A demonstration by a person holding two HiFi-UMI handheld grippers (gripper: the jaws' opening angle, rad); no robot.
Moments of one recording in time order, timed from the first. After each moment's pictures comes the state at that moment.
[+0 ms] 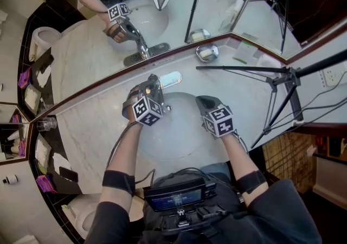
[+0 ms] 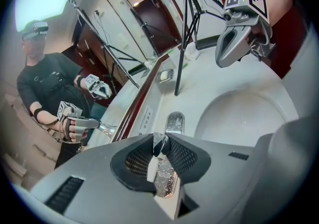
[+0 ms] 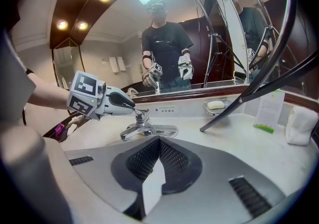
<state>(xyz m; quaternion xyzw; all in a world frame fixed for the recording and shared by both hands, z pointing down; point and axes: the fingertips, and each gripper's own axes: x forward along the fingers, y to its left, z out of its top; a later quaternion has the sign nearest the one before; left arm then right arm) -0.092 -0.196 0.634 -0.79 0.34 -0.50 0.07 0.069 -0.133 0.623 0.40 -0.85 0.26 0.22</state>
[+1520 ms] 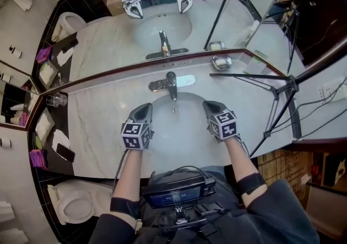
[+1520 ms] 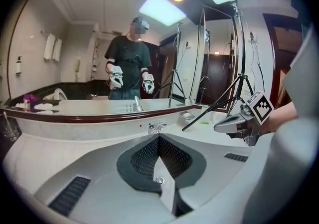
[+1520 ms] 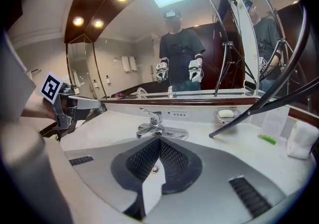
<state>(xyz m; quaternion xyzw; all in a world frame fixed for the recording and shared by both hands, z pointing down) -0.174 -0.056 0.544 -0.78 0.57 -0.16 -0.21 0.050 -0.100 0.598 0.36 -0.88 0.21 0.23</state>
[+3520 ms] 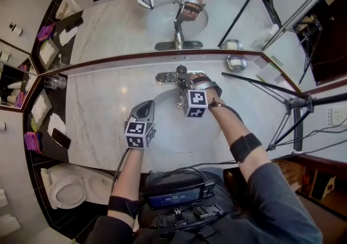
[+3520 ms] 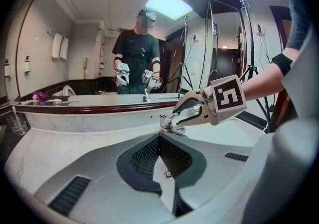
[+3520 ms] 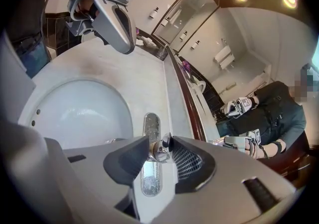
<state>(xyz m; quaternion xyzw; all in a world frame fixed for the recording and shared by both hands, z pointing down) -0.204 -0.053 0.583 -0.75 0.60 -0.18 -0.22 -0.127 -0.161 0.631 0.06 -0.83 -0.30 0.47</state>
